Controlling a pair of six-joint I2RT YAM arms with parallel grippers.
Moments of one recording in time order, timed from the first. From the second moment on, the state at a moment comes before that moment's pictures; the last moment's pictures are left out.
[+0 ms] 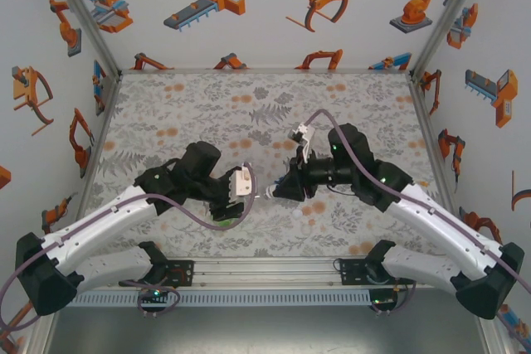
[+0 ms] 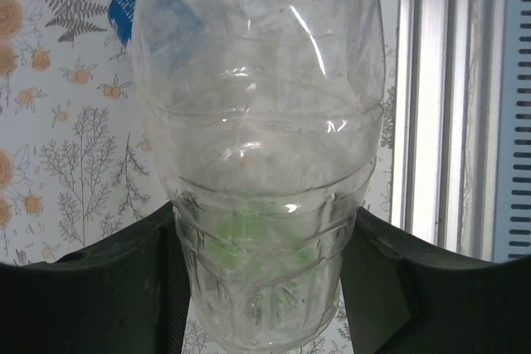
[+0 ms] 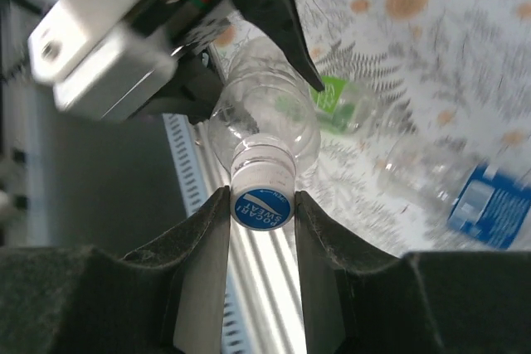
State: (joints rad) left arm -0.88 1.04 0.86 -0.62 0.45 0.58; right arm 0.79 1.01 0.97 -0.45 -0.57 0.31
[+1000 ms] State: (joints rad) left arm -0.88 1.07 0.82 -0.42 0.37 0.52; right arm 0.76 1.11 1.13 -0.60 -0.33 0.80
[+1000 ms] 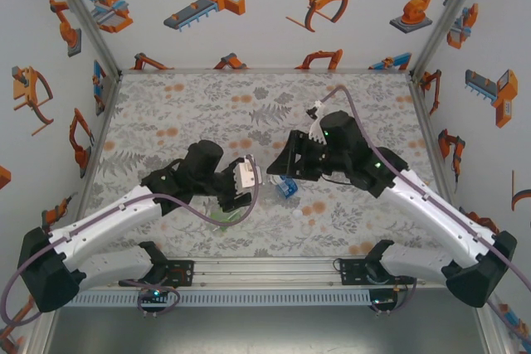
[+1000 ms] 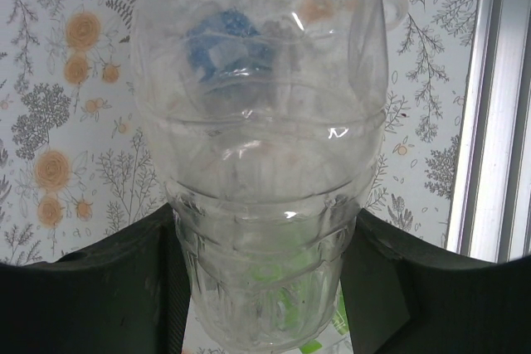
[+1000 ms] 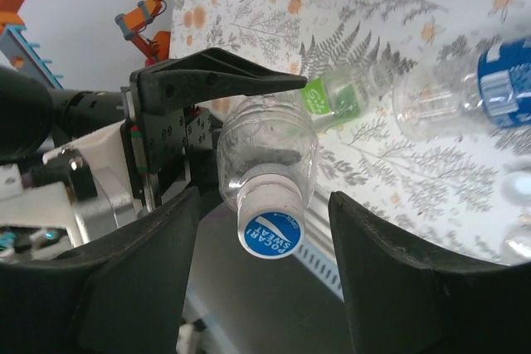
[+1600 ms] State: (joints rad) left arm -0.70 1.08 0.84 -0.51 0.57 0.62; right arm 0.75 1.05 1.11 -0.58 -0.54 -0.08
